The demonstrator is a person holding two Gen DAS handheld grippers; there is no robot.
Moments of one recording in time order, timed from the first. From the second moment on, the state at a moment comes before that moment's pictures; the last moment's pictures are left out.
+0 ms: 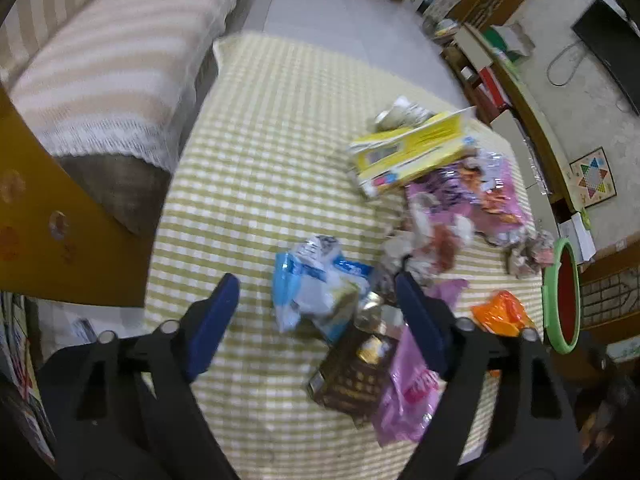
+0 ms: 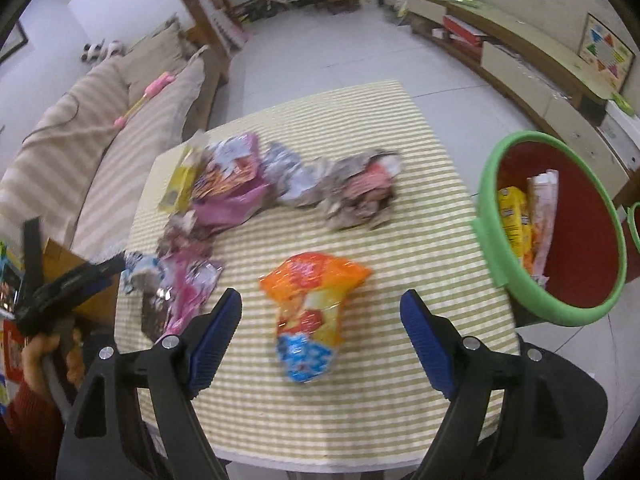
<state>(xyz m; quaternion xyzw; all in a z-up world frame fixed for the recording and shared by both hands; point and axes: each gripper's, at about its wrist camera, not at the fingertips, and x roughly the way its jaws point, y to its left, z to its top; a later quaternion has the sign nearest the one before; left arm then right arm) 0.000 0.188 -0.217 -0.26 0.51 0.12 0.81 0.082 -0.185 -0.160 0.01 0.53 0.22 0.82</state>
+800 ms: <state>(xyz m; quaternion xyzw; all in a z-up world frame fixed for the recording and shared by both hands) -0.062 0.188 -0.202 -0.30 0.49 0.13 0.81 0.132 0.002 -0.218 -0.06 0.59 0.34 0.73</state>
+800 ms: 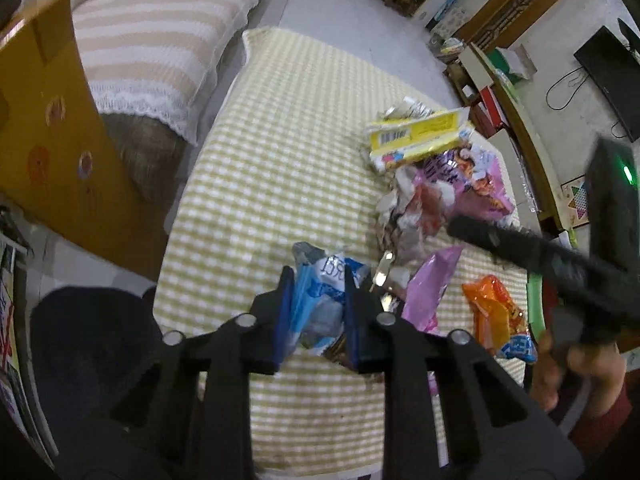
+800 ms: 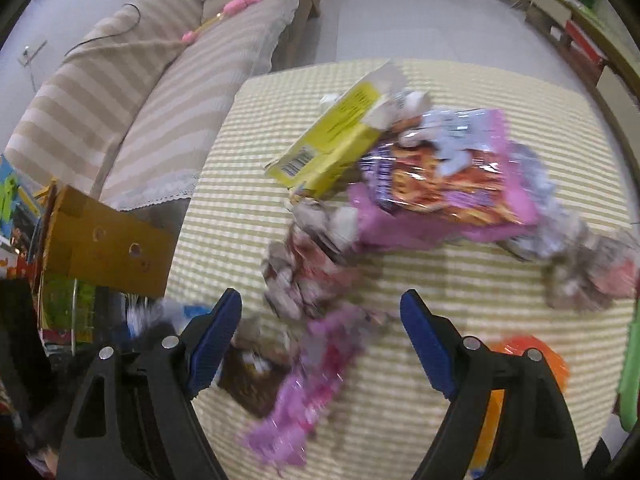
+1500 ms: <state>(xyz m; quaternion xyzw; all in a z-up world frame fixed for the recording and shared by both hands) -0.067 0.190 -0.220 -0.32 0.49 0.15 0.80 0.135 -0.001 -0.223 0.00 0.61 0.36 0.70</state>
